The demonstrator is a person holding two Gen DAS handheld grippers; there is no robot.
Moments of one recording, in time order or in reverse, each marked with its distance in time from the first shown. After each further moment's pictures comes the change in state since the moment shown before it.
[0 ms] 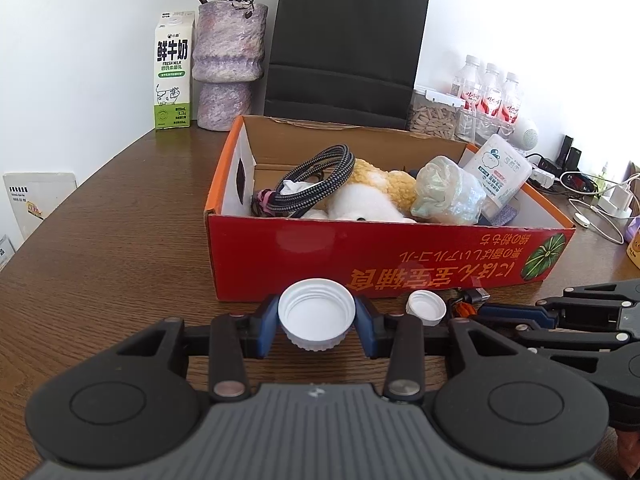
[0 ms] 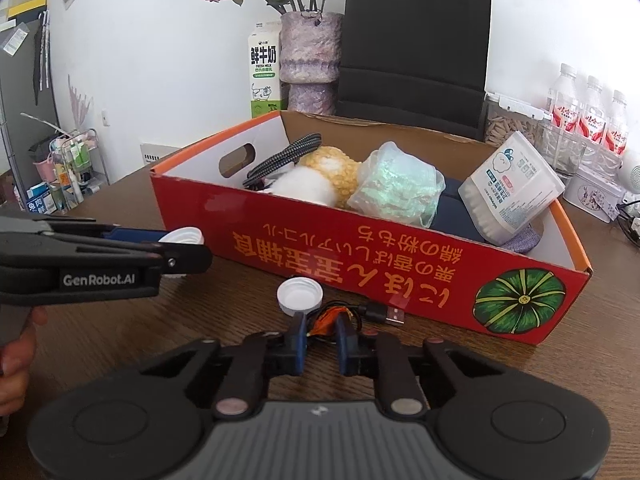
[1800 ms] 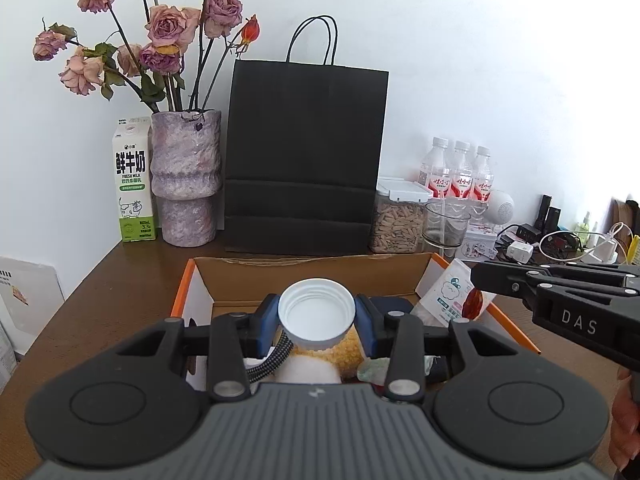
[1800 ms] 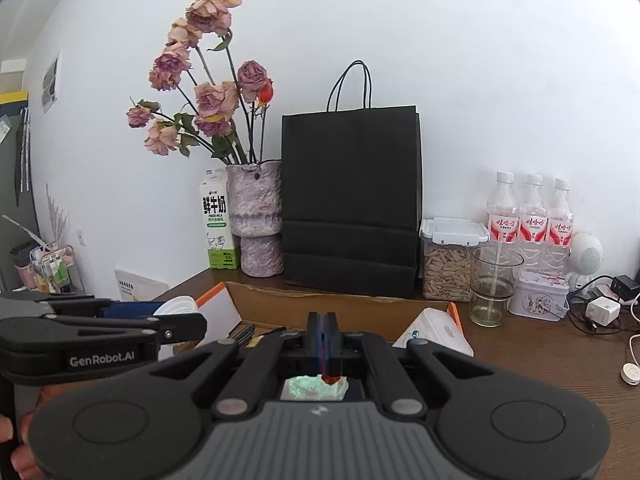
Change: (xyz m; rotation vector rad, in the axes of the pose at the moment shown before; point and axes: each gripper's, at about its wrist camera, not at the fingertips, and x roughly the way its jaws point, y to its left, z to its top) left arm 0.000 -0.044 0.093 0.065 -0.196 -0.036; right arm -0.047 -0.064 0.090 0.106 -0.342 -0.070
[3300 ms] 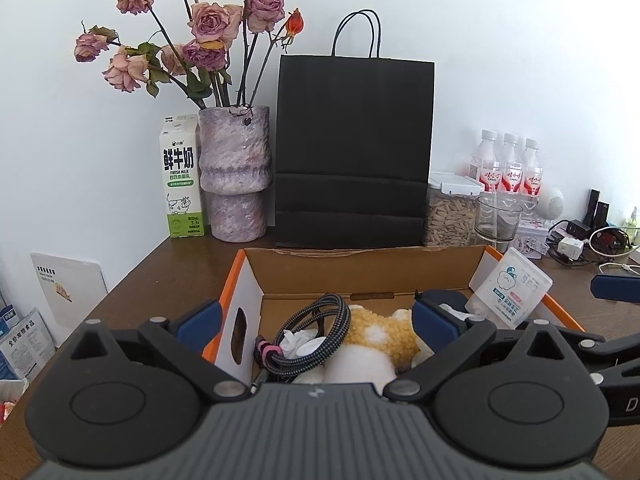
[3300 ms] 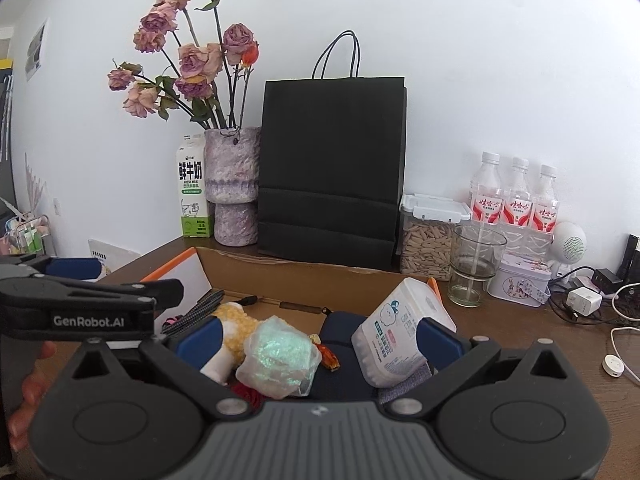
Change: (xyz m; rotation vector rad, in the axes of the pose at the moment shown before) left arm -0.002 0.006 -0.020 0.005 -0.012 0.160; right arm 0.001 0.005 -0.023 -0.058 0.076 -0.085
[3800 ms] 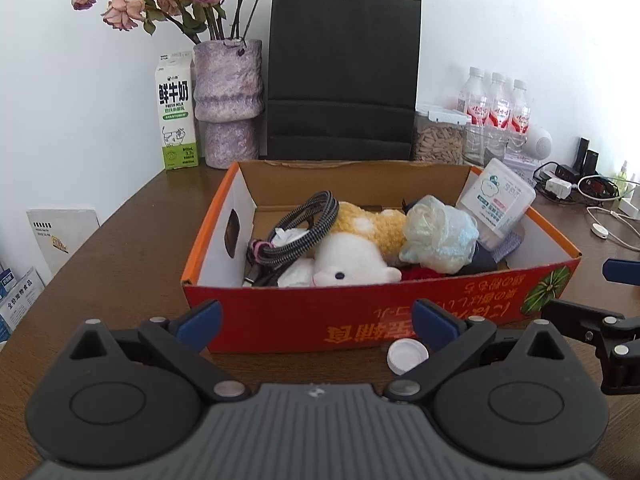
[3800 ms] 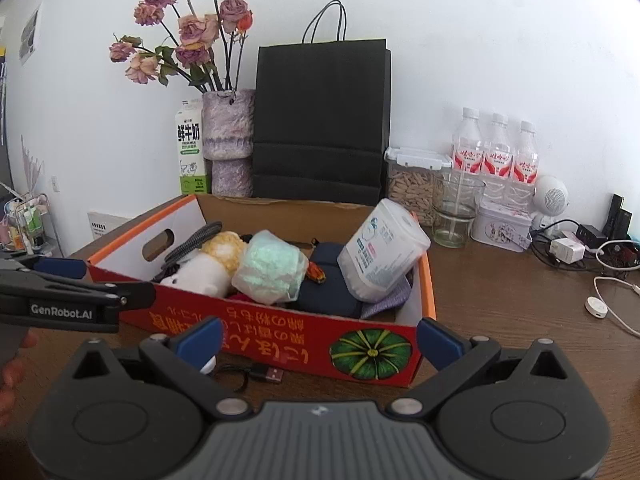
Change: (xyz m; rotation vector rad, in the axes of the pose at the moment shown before) left arm -0.014 -0.005 -0.049 0.008 0.169 -0.026; right arm -0.029 -0.011 -0.051 0.025 0.103 -0.009
